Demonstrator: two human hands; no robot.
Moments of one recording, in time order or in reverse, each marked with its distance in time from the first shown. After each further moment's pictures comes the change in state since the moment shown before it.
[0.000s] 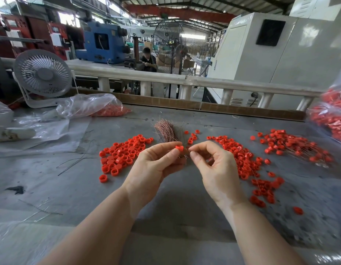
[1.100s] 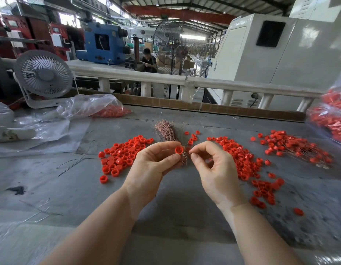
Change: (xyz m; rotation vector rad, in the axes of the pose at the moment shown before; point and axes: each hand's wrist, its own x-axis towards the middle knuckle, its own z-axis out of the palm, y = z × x) left_hand 0.002 -0.001 -0.004 0.017 0.024 0.078; right_hand 0.001 0.003 0.003 -0.036 0.008 -0.089
